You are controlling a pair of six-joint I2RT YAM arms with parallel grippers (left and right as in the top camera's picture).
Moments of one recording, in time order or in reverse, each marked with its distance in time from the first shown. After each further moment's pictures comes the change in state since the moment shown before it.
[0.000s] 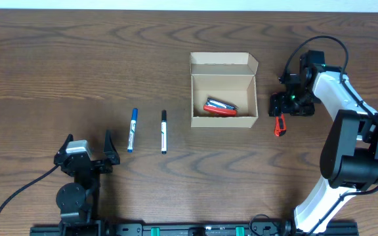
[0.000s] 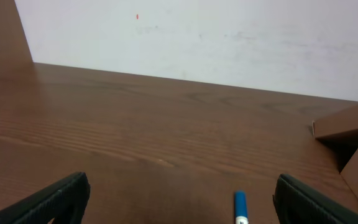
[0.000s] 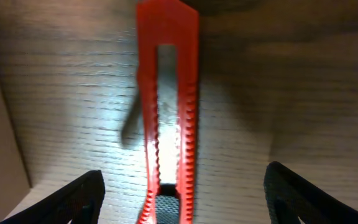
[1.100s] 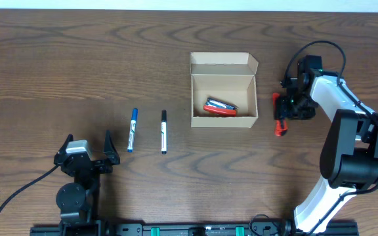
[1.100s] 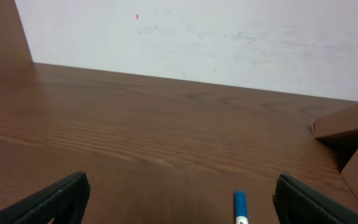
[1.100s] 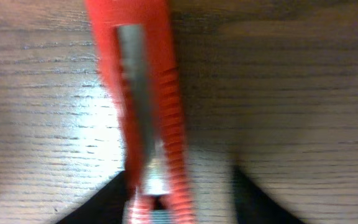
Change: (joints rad) left arm 0.000 0.000 0.000 0.000 0.000 0.000; right arm 0.006 0.000 -0.061 0.066 0.070 0.033
